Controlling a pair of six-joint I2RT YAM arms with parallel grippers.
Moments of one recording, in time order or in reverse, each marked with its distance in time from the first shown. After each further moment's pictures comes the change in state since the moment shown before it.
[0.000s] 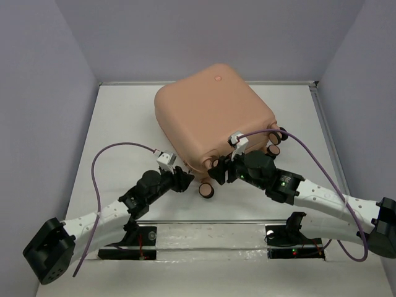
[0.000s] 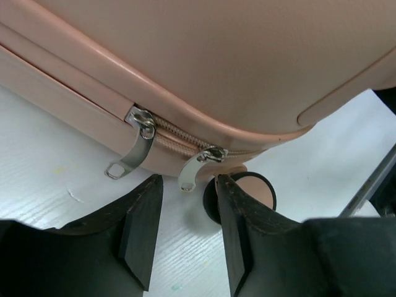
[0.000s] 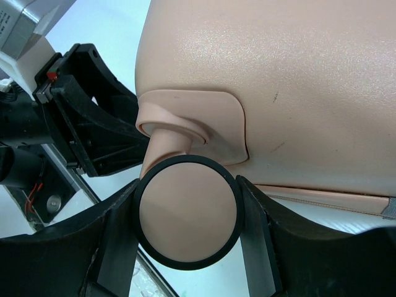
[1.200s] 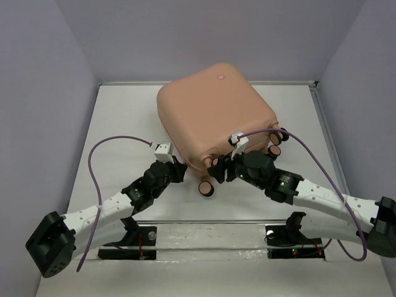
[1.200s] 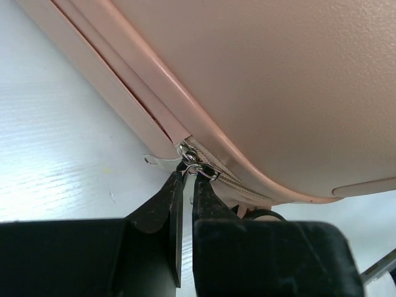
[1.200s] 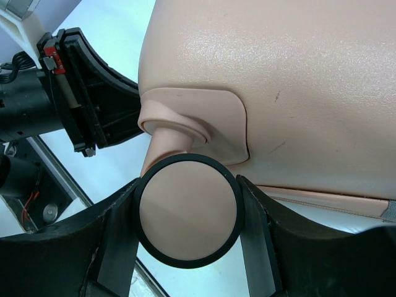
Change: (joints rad) left arm -0.015 0.095 0.174 -0.185 -0.289 -0.084; right arm -0.001 0.005 -0.004 0.016 -0.019 -0.002
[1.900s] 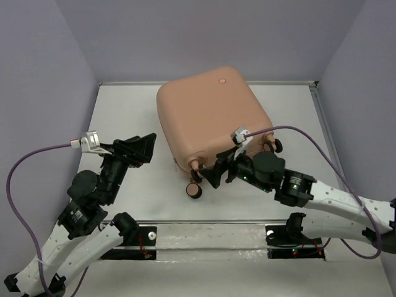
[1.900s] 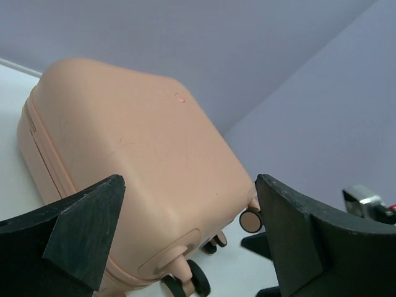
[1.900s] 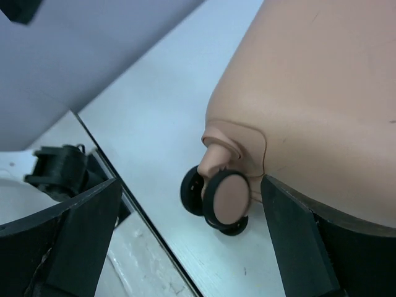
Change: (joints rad) left arm 0.054 -0.525 0.437 -0.418 -0.124 -0.102; right arm 0.138 0.007 0.159 -0.041 0.084 -0.012
